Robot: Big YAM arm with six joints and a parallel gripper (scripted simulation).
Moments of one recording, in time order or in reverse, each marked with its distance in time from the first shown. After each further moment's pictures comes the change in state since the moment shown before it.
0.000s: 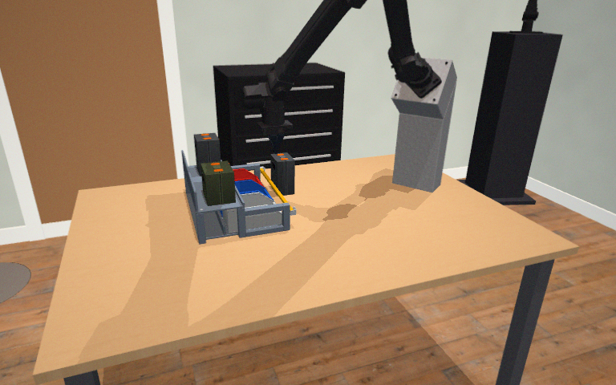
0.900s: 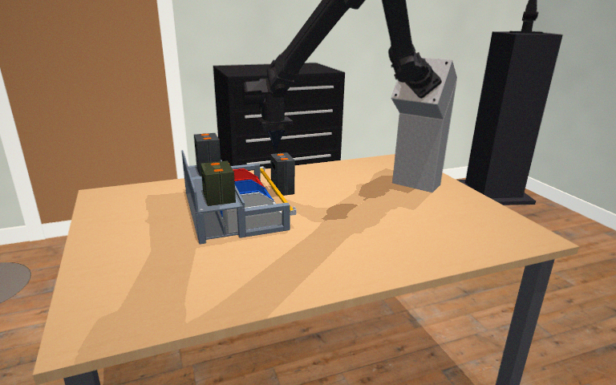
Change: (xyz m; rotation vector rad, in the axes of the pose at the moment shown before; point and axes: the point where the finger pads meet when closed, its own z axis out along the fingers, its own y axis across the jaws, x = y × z) arm -0.017 -0.004 -0.008 -0.017 0.005 -0.035
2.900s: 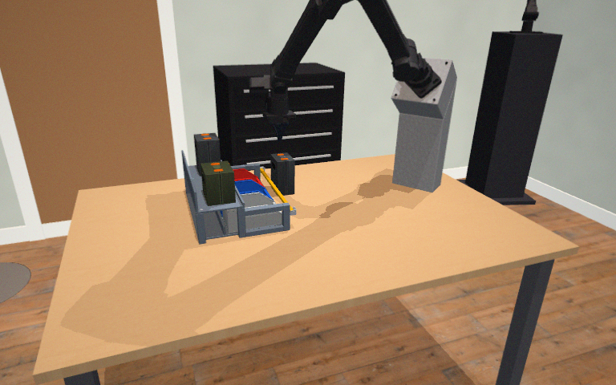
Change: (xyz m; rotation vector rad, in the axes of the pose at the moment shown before) arm -0.091 -0.045 0.002 0.007 -0.002 0.018
